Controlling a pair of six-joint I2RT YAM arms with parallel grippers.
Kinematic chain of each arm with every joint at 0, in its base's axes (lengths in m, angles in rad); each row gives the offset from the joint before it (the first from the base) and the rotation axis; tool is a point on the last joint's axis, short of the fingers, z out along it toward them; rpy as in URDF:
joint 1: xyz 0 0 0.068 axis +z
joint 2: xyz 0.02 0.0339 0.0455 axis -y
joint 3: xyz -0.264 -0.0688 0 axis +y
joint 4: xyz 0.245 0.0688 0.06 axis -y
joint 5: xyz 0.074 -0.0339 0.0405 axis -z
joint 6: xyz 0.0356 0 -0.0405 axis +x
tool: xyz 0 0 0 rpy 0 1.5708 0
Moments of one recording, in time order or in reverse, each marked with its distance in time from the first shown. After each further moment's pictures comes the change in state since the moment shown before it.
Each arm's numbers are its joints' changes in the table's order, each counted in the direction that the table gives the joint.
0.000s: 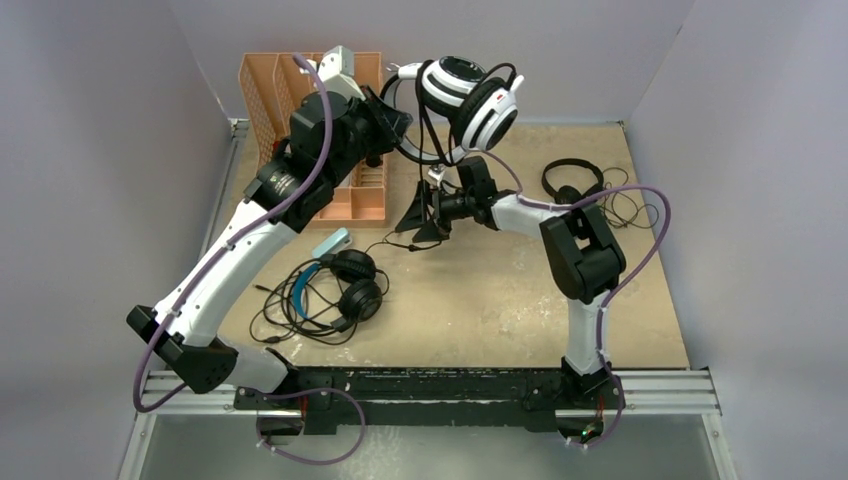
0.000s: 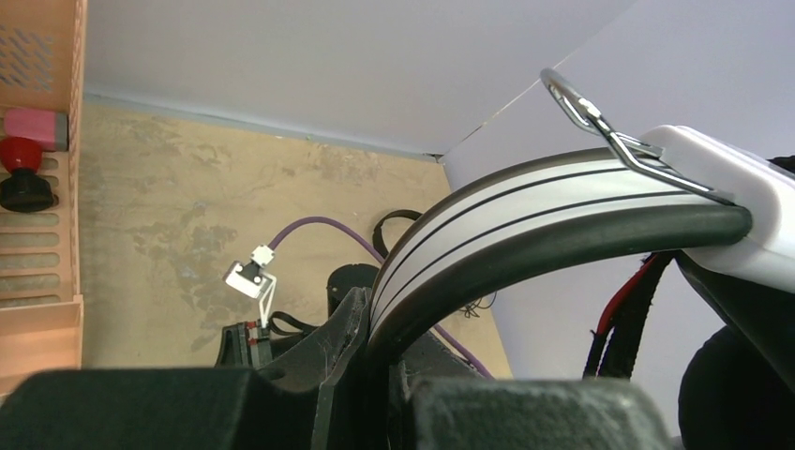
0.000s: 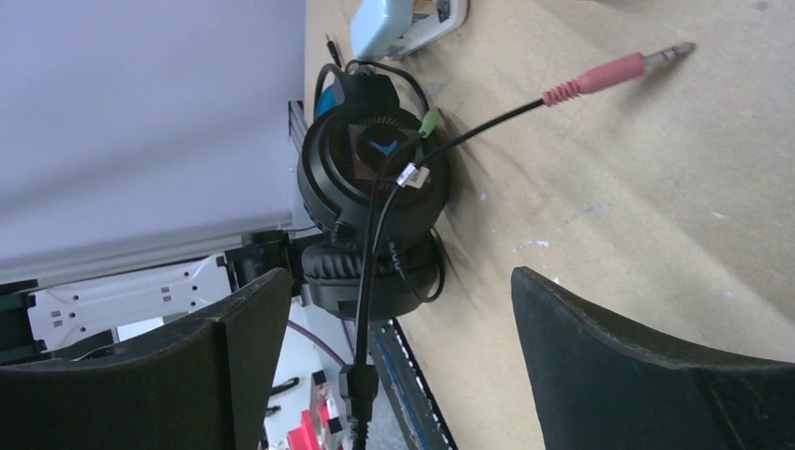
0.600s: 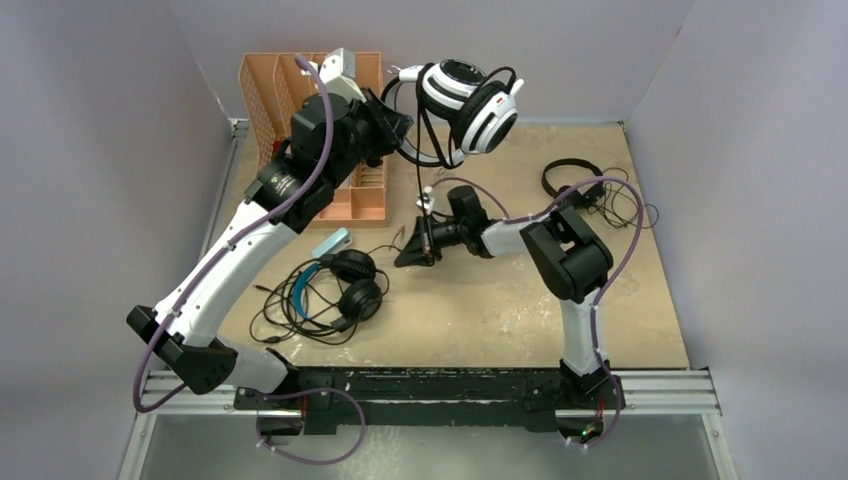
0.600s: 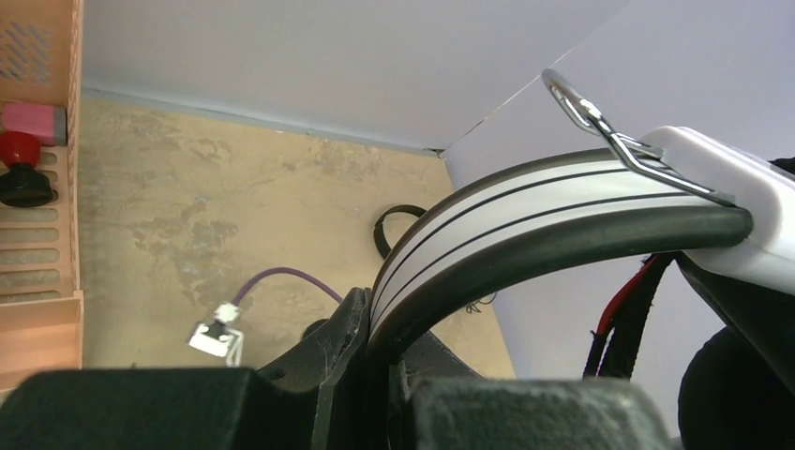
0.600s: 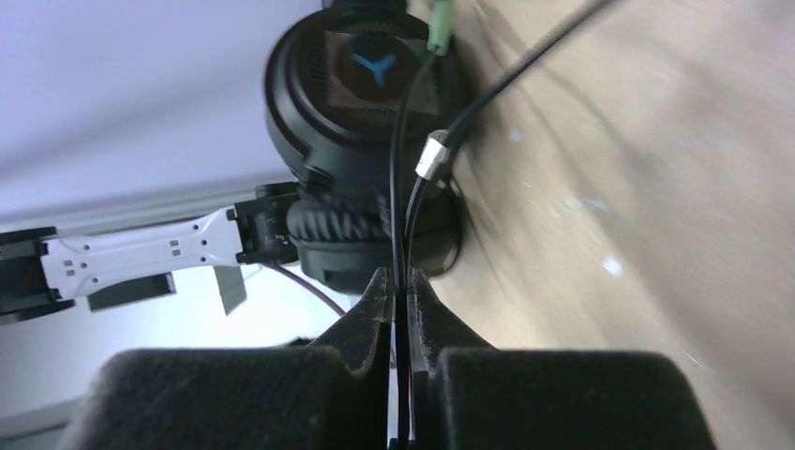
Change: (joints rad) left arm 0.001 0.004 0.014 0.006 0.008 -0.001; right arm 0.094 -0.053 0.159 0.320 -0.084 0.173
